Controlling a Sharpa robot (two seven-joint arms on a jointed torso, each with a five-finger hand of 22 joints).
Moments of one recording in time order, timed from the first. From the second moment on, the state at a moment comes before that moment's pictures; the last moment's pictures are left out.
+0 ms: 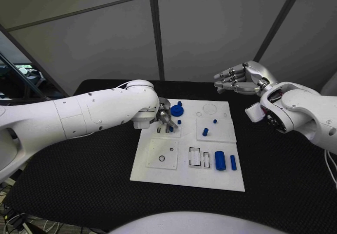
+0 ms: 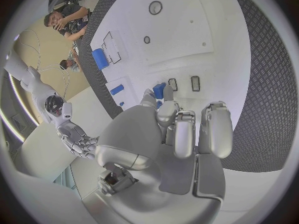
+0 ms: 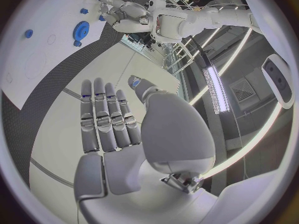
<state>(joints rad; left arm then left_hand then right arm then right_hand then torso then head) 1.31 -0.58 -0.08 1.33 -1.03 0.24 -0.63 1.29 0.14 -0.14 0.22 0.07 0.91 0.07 0.55 0.57 1.30 0.00 1.25 1.13 1.47 -0.05 1.56 1.31 0.08 1.43 0.06 1.43 1.29 1.25 -0.83 0.04 1.49 -0.70 -0.34 0.15 1.33 -0.13 0.34 0.05 0.26 0.97 0.21 0.08 0.07 1.17 0.14 0.07 0.08 1.19 0.10 0.07 0.29 0.17 0.90 0.21 0.39 0.31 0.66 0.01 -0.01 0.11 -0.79</state>
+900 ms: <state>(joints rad) 1.31 -0.58 -0.07 1.33 -1.01 0.25 -0.60 1.43 0.13 0.06 0.18 0.12 0.88 0.07 0.50 0.57 1.28 -0.01 1.22 1.11 1.47 -0.06 1.56 1.31 0.08 1.42 0.05 1.43 1.30 1.25 -0.83 0.04 1.49 -0.70 -0.34 0.15 1.33 -0.13 0.34 0.05 0.27 0.97 0.21 0.08 0.07 1.17 0.14 0.07 0.08 1.19 0.10 0.07 0.29 0.17 0.90 0.21 0.39 0.31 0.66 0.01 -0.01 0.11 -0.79</state>
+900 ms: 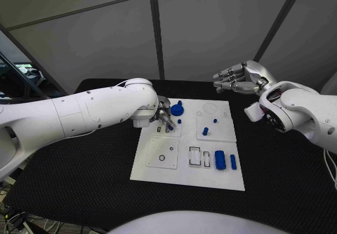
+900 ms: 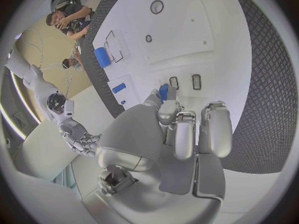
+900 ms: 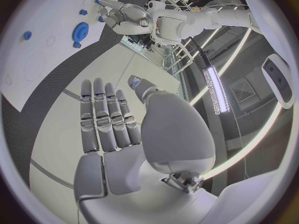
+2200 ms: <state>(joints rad) 1.26 -0.72 -0.09 1.52 -0.99 -0.06 -0.63 1.12 -0.10 0.67 0.12 0.15 0.90 0.08 0.55 0.69 1.31 0.00 1.21 1.11 1.47 -0.06 1.56 1.31 0.08 1.43 0.05 1.44 1.31 1.25 -0.83 0.04 1.48 -0.70 -0.33 0.14 1.33 -0.12 0.33 0.06 0.27 0.97 0.21 0.08 0.07 1.17 0.14 0.07 0.08 1.19 0.10 0.07 0.28 0.17 0.90 0.21 0.38 0.30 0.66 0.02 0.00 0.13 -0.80</state>
